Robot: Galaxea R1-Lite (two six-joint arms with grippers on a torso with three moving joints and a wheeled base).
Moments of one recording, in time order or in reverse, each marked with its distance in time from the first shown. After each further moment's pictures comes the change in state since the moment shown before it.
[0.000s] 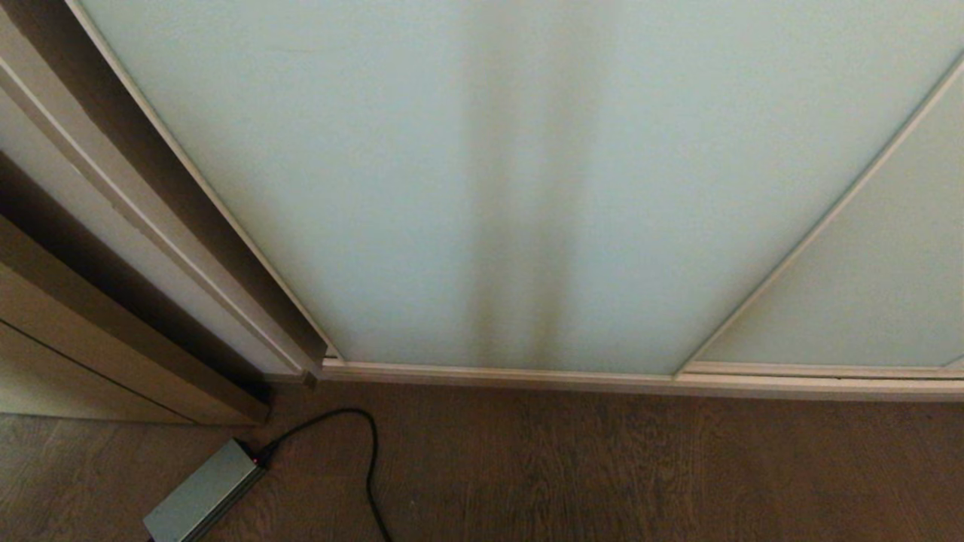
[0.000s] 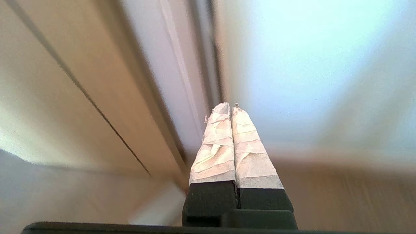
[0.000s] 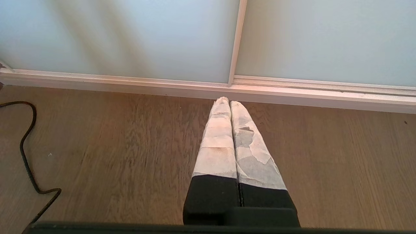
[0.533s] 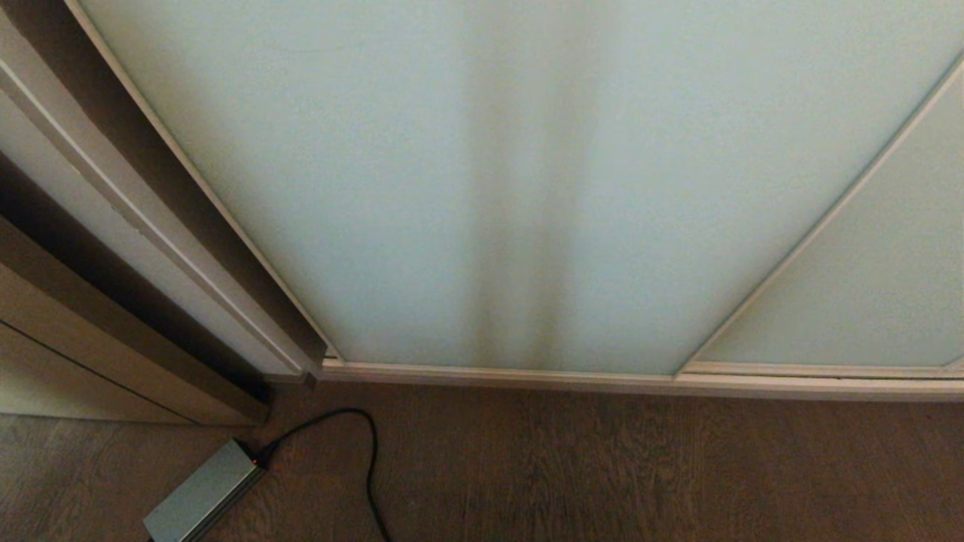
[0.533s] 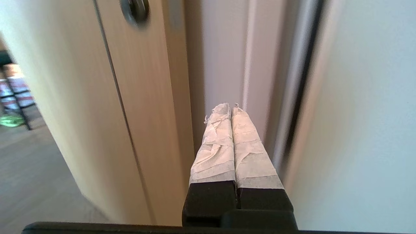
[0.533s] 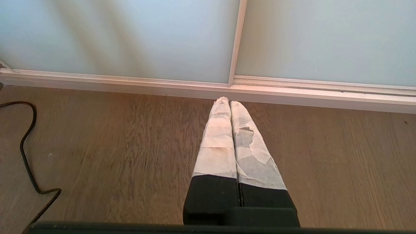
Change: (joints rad) left arm 0.009 0.607 -0.418 -0.547 0.438 0.001; right arm 0.000 0.000 0.000 0.000 0.000 0.000
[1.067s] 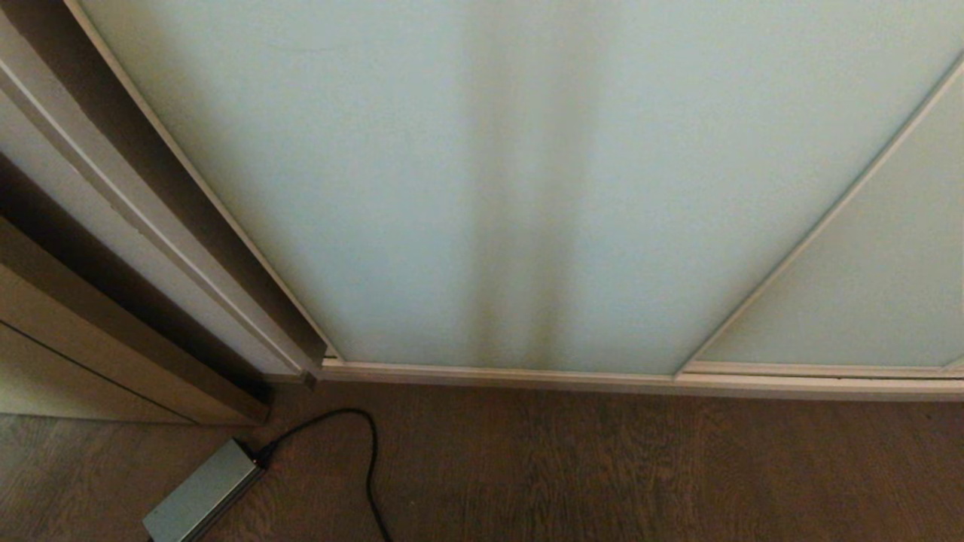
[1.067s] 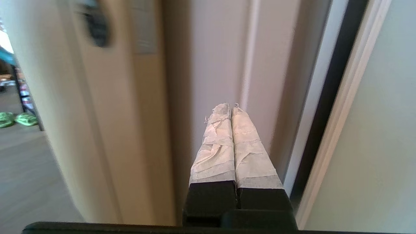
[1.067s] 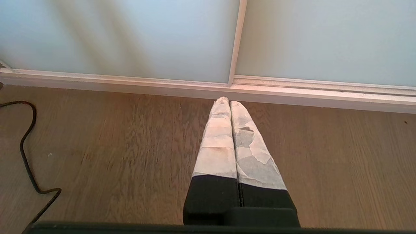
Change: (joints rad) left arm 0.051 0.408 -0.259 -0.218 0.083 -0.009; right arm 0.000 0.000 0.000 0.000 0.000 0.000
